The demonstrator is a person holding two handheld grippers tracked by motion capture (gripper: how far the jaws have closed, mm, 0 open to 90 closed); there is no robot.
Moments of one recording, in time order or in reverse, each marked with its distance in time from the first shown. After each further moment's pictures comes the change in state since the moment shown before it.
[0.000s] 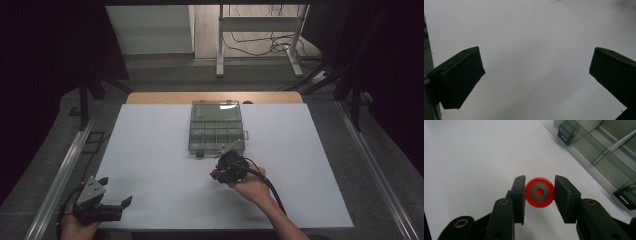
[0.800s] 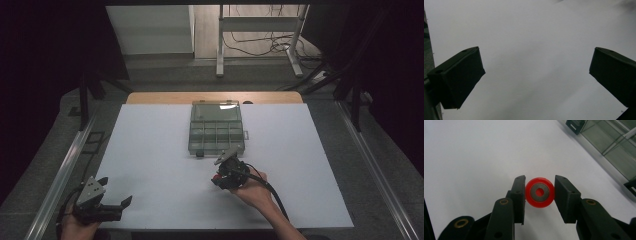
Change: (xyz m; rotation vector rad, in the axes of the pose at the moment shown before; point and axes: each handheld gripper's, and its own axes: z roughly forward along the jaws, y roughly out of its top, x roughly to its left) left arm 0.000 0.000 -0.001 -0.005 0.006 0.001; right arm 0.008 -0.012 0.003 0.027 0.003 -0.031
